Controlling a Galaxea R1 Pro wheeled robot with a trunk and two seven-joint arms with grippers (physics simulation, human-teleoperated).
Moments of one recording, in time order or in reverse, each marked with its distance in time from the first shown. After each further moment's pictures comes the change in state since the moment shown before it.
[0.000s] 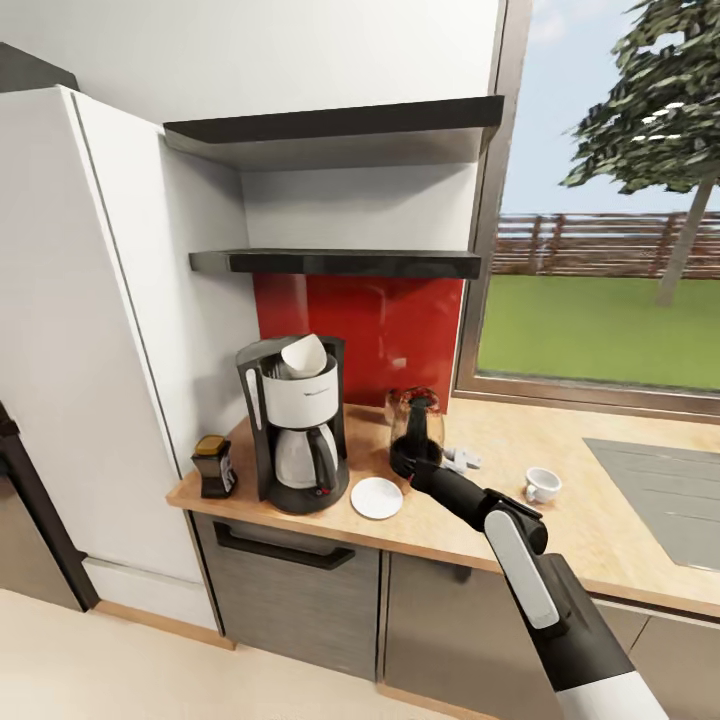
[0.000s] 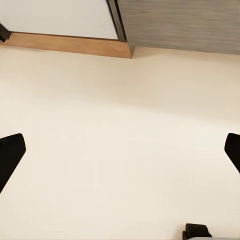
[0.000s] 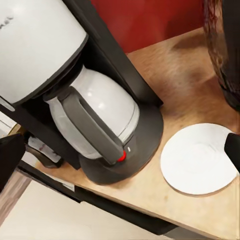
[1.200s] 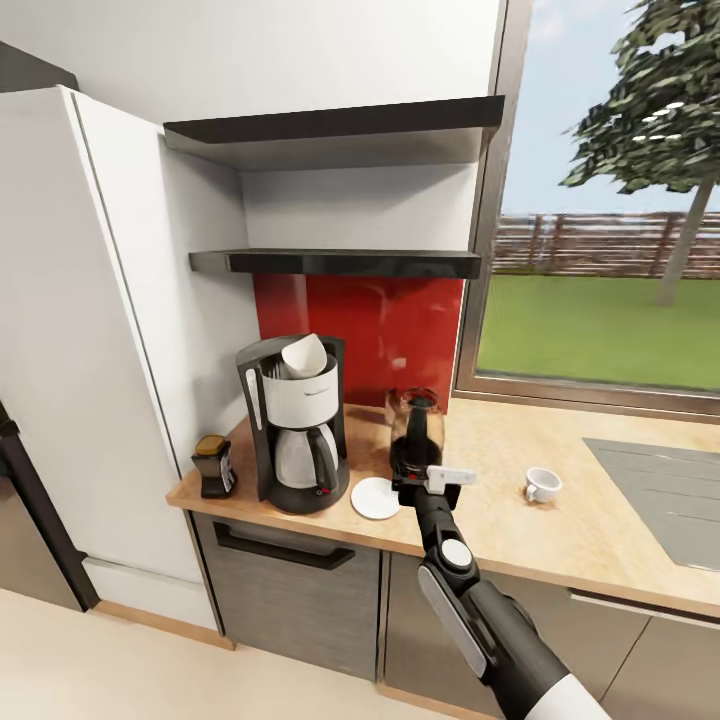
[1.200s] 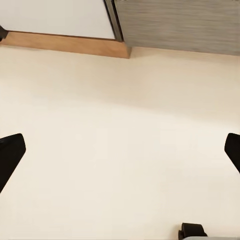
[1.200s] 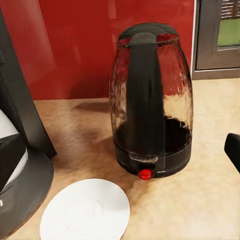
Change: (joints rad) left arm 0.000 -0.009 0.000 0.001 0.000 -0.001 0.000; right arm 0.000 0.052 0.297 0.237 0.416 -0.568 -0.436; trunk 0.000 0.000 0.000
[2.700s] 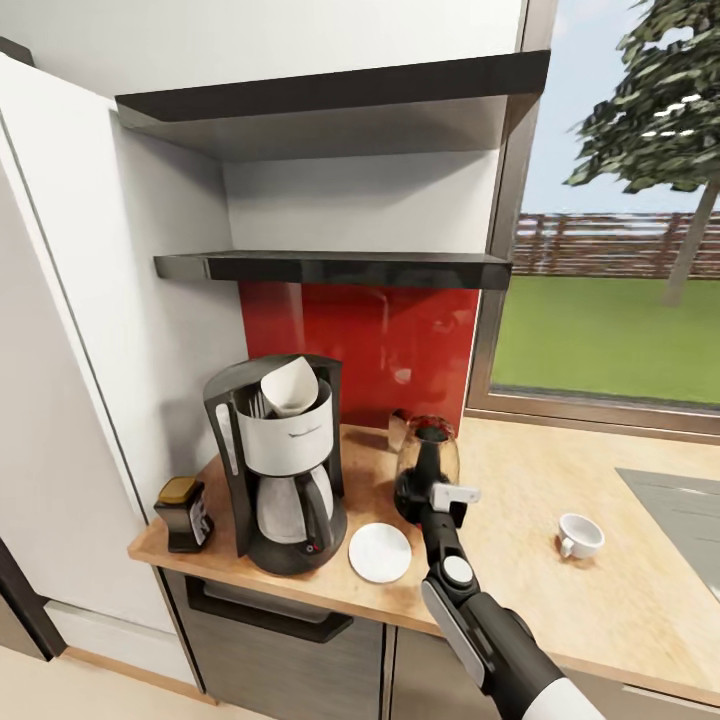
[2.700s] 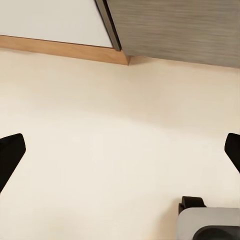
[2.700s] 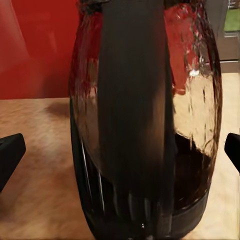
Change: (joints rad) left arm 0.002 0.002 -0.002 0.075 -0.001 0.002 -0.001; right arm 0.000 0.000 -0.009 0.153 0.000 -0.101 -0.004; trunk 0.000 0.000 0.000
